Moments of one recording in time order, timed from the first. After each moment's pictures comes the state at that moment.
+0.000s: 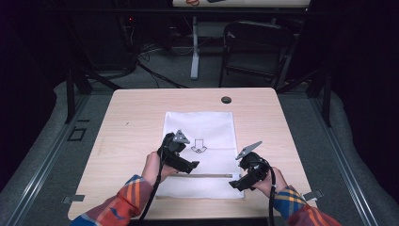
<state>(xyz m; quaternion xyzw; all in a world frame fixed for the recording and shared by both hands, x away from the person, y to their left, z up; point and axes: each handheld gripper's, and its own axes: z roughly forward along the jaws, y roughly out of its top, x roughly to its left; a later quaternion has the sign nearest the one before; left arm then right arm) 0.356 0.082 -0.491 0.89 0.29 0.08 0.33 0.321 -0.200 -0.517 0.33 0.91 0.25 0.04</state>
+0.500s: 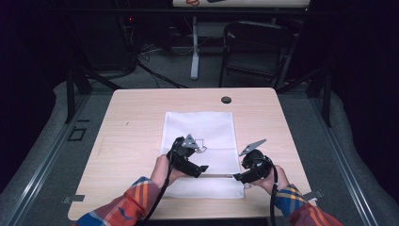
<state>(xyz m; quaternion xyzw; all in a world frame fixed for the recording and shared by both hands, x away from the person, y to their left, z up) 0.351 0.055 -0.505 0.90 0.25 0.07 0.35 0.328 -0.209 -0.517 0.36 0.90 0.25 0.06</state>
